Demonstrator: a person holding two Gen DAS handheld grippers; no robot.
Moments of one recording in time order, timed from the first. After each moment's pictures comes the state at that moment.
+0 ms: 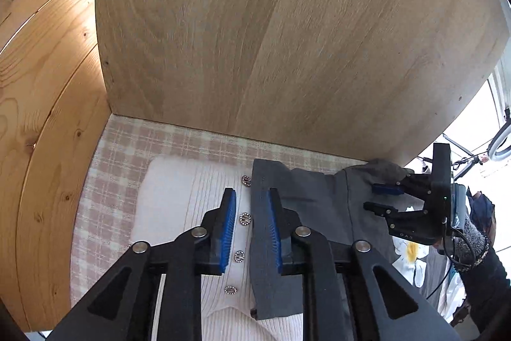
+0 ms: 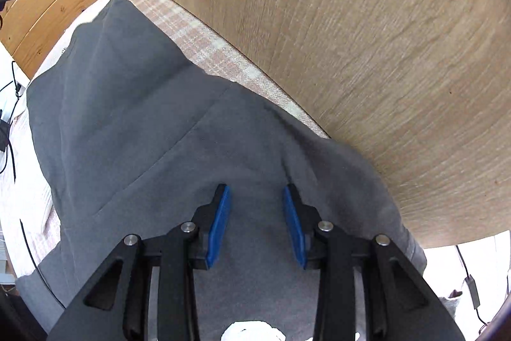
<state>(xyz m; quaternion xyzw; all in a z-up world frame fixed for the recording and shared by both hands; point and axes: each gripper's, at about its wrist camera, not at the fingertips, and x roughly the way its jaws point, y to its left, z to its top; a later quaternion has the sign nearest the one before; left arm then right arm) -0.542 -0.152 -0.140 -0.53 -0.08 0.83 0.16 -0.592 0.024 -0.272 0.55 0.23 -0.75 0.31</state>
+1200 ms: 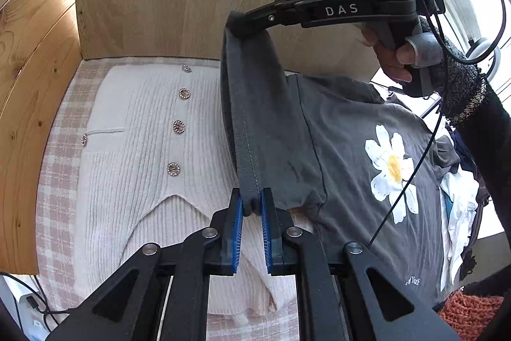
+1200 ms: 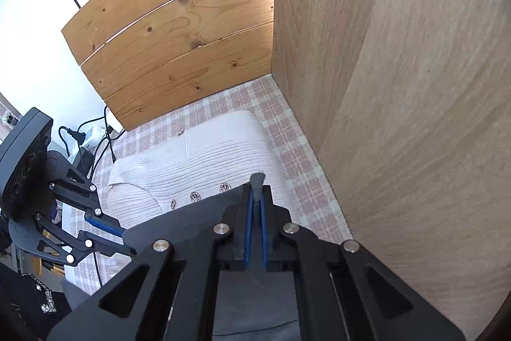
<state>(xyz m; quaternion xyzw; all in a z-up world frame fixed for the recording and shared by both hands) -0.435 -0.119 -0.161 -0.55 -0.04 0.80 0.24 -0.612 -0.122 -0.167 0.46 0.20 -0.69 0.52</state>
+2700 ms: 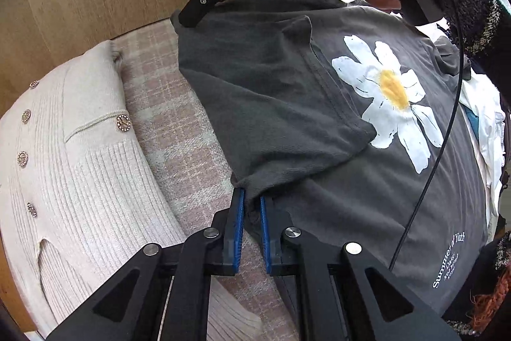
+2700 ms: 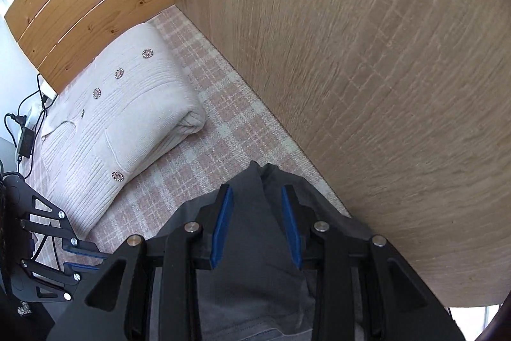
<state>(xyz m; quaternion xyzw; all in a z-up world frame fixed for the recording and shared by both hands) -0.419 -0.009 -0.238 -0.56 0.13 0.76 0.31 -0.606 -0.030 -0.240 0.52 0.23 -0.72 0.38</state>
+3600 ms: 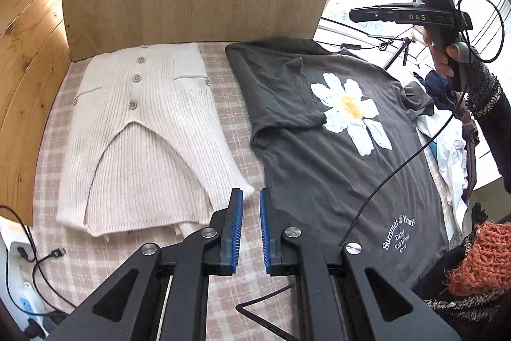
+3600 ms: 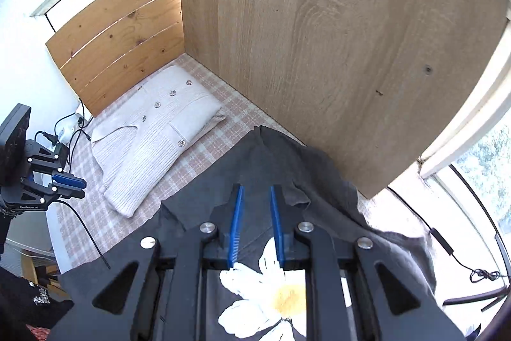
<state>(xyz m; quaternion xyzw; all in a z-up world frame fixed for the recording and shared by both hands) -0.309 -0.119 -0.145 -0.53 0.02 0.80 0.28 -0.482 0.101 -0.092 0.47 0.13 -0.81 0.33</state>
